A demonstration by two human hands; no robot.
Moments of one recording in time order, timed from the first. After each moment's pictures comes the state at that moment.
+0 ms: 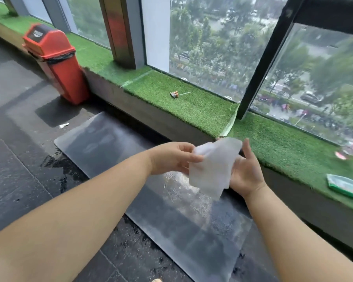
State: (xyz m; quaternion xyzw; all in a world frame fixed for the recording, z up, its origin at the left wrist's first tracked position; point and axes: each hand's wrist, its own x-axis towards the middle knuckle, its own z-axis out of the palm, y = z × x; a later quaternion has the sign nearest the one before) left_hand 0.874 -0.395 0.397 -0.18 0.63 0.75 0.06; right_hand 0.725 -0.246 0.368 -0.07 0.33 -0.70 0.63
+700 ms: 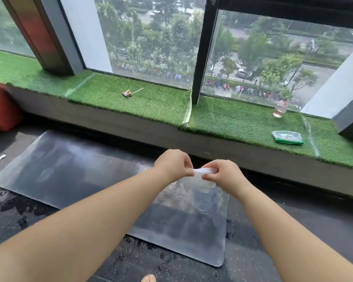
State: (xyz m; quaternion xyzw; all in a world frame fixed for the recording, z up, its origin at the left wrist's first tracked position) left_hand 0.866 -0.353 0.373 -0.16 0.93 0.31 0.07; right_hand 0.789 -0.196 0.353 -0.24 0.89 -0.32 0.24
